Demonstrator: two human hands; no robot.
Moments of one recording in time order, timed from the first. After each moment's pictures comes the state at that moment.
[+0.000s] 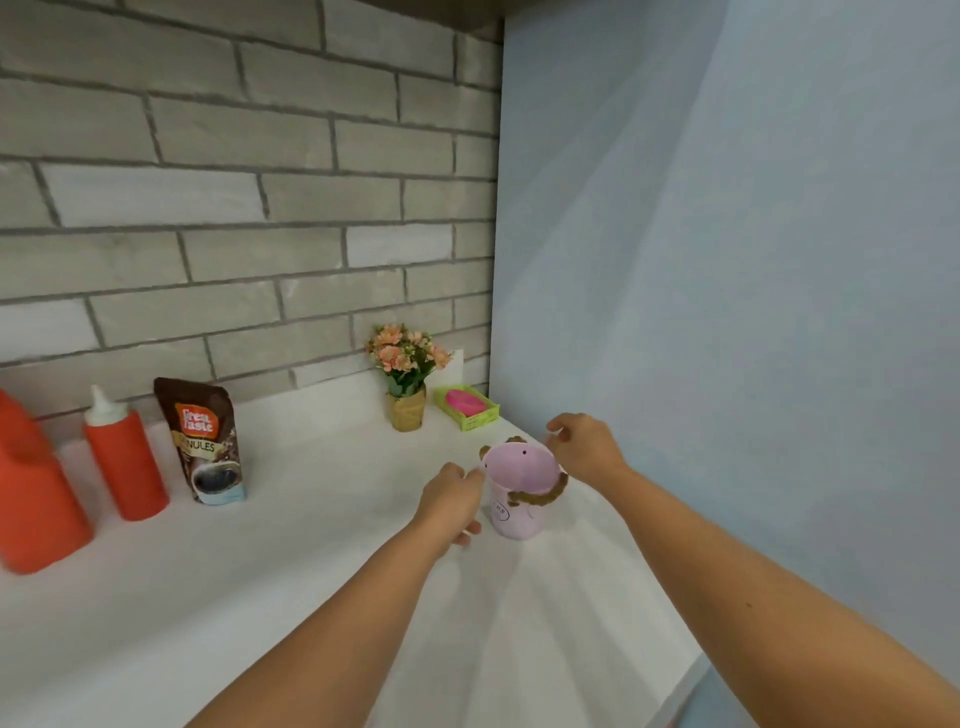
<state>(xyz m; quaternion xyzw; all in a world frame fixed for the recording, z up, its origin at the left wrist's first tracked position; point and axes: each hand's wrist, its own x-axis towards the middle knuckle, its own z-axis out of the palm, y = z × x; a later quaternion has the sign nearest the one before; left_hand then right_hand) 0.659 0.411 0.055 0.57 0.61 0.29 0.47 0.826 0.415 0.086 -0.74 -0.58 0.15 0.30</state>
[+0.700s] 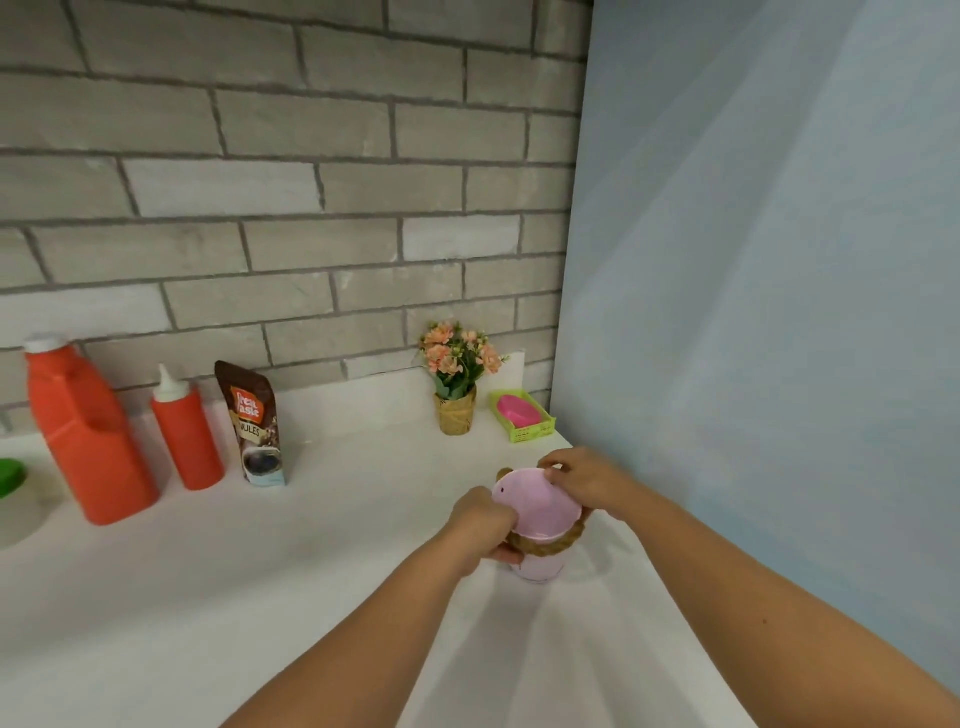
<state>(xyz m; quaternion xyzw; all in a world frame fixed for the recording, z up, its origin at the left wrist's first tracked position) 0.694 0.454 0.041 0.47 0.64 0.28 0.53 0.837 0.493 0.065 -0.63 -0.72 0.25 0.14</state>
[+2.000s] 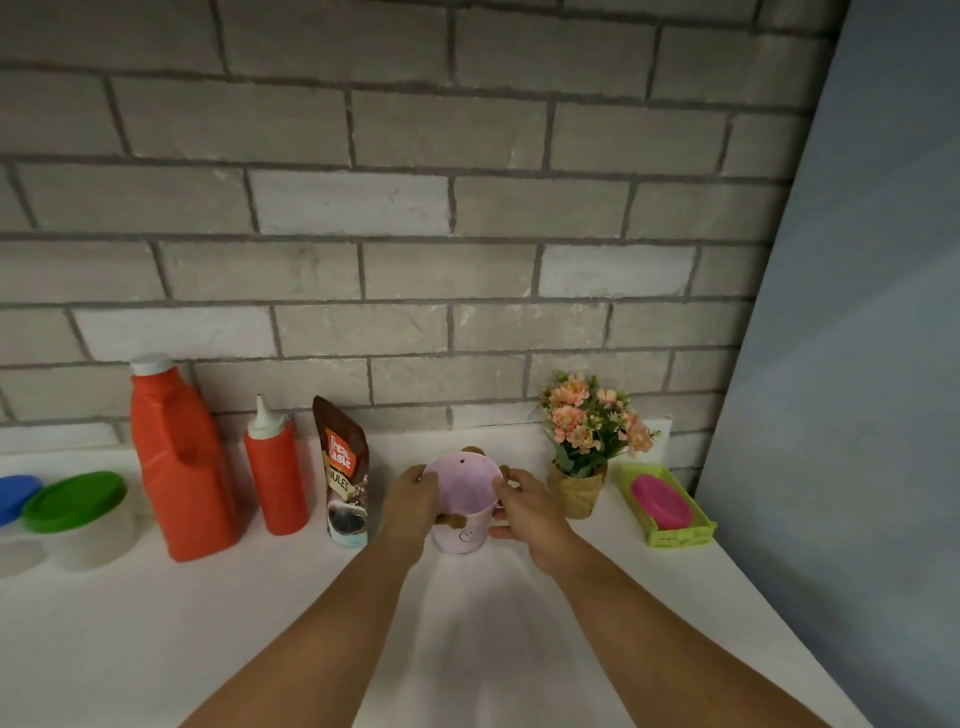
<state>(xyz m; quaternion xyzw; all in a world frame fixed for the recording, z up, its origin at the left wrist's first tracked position) 0.508 0.587 0.037 0.31 0.70 0.53 0.35 0.632 0.624 0.029 -0.50 -0.55 0.57 0.34</state>
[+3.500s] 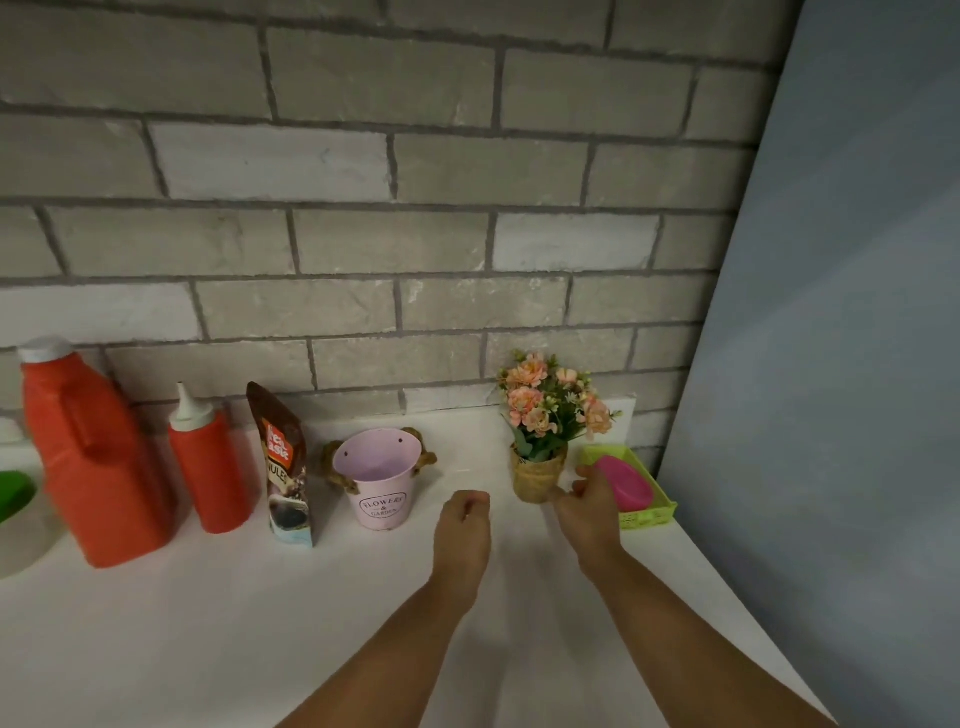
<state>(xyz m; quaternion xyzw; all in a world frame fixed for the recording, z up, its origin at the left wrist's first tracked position) 0.604 0.598 -0.011 0.33 0.65 0.55 0.41 0.720 0.655 -0.004 -0.61 -0.52 0.39 0.44</state>
